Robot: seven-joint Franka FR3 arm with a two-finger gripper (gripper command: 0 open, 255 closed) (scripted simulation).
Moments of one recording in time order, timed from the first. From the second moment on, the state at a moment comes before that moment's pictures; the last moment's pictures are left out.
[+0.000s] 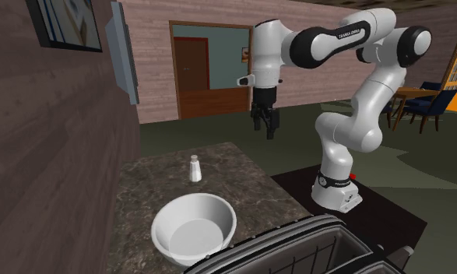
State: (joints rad) arm -0.03 -0.66 -0.10 -2.47 -0.03 1.79 -0.04
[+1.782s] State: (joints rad) arm -0.01 0.13 -0.45 -2.17 0.42 2.39 -0.83
